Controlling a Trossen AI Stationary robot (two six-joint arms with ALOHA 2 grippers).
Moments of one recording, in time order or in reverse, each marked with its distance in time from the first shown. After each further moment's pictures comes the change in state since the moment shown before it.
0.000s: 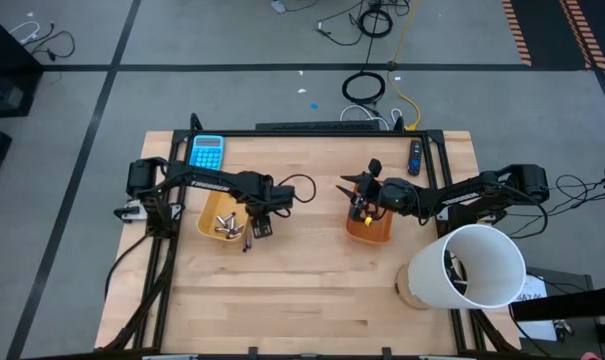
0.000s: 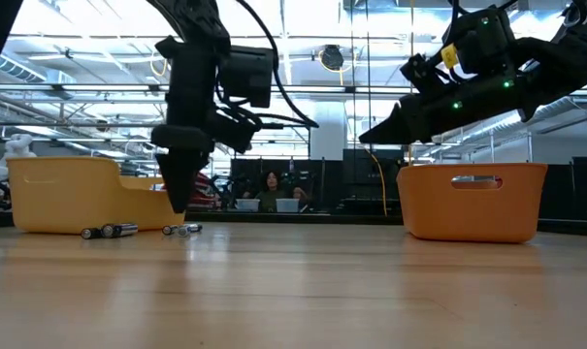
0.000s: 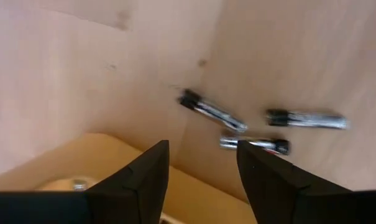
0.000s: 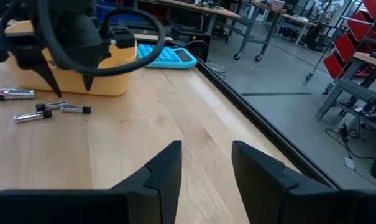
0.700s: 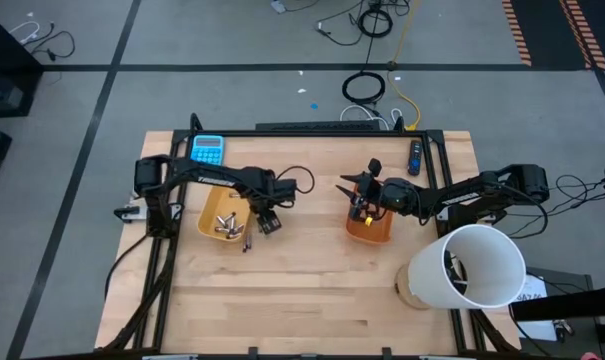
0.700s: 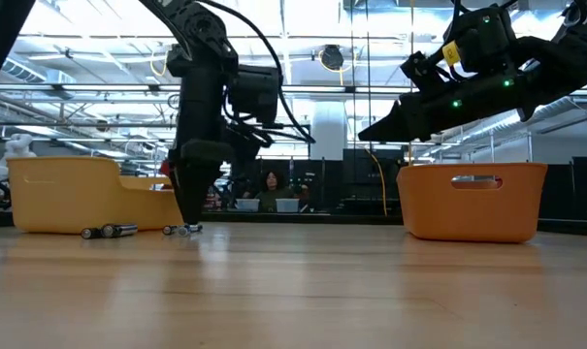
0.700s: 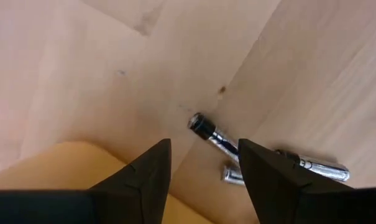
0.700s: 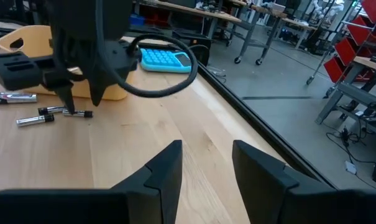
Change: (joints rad) left arm 0.065 0.047 -0.001 0.066 0.063 -0.166; right arm 0.000 0.000 0.000 0.020 -0.004 -0.012
